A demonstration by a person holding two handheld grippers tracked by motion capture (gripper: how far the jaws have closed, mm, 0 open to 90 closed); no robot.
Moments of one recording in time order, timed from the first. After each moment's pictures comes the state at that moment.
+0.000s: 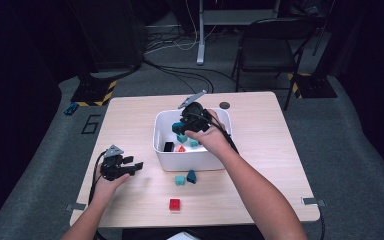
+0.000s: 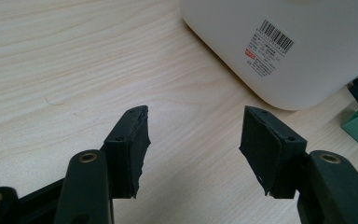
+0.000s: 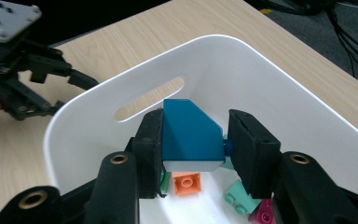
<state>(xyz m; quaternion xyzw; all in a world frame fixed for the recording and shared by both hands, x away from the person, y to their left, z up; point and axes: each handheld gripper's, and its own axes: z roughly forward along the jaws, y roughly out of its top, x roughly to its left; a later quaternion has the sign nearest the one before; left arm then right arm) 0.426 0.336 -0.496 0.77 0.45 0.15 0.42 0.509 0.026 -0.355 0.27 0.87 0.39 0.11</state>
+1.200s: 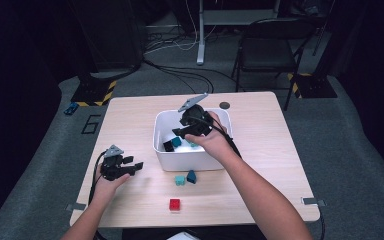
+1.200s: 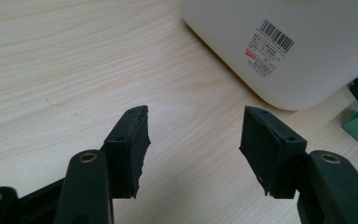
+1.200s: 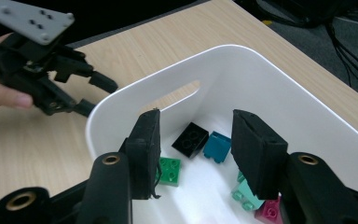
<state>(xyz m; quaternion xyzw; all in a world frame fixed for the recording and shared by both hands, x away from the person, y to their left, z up) 0.426 0.337 -0.495 0.78 0.45 0.15 0.41 0.481 0.021 -0.339 0.25 0.87 0.40 0.12</state>
